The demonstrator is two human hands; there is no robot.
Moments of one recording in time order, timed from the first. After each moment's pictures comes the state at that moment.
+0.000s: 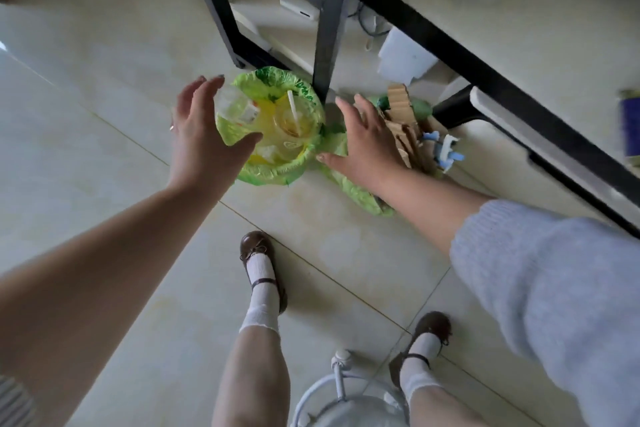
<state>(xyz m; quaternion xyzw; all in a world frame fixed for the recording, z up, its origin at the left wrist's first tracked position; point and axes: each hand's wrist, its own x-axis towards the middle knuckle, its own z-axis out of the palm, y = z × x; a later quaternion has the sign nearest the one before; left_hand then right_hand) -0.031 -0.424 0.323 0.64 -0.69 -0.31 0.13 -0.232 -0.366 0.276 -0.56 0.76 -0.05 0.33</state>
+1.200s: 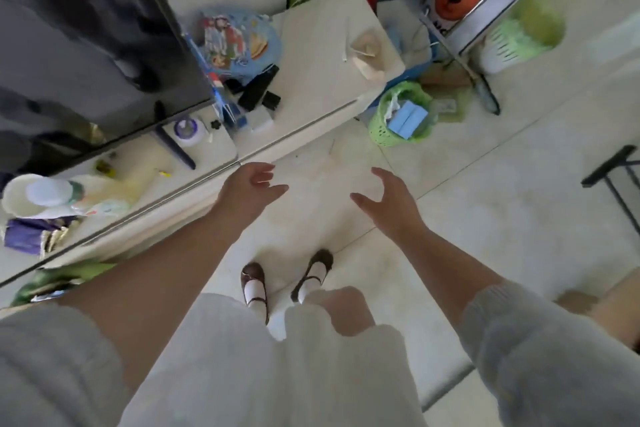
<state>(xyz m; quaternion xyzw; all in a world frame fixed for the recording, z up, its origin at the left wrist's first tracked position) -0.610 0.124 0.567 0.26 -0.72 -0.61 -0.23 -0.612 0.355 0.596 0.15 0.90 -0.30 0.28</state>
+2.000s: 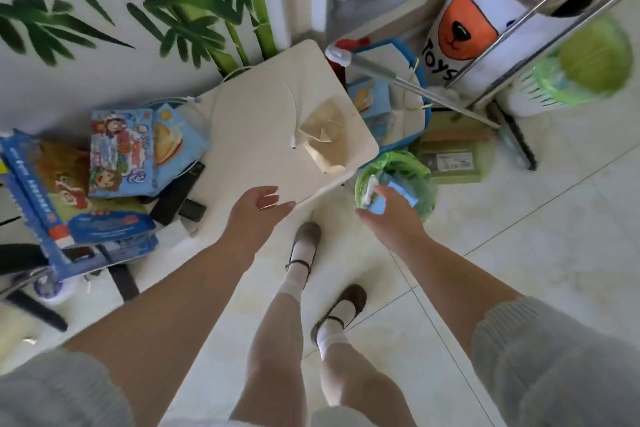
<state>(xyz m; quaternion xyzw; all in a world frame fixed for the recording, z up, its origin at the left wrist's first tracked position) -0.901 0.319 0.444 0.37 -0.69 -0.58 -0.24 -0.922 0.533 0.450 0.18 0.85 -0.35 0.34</state>
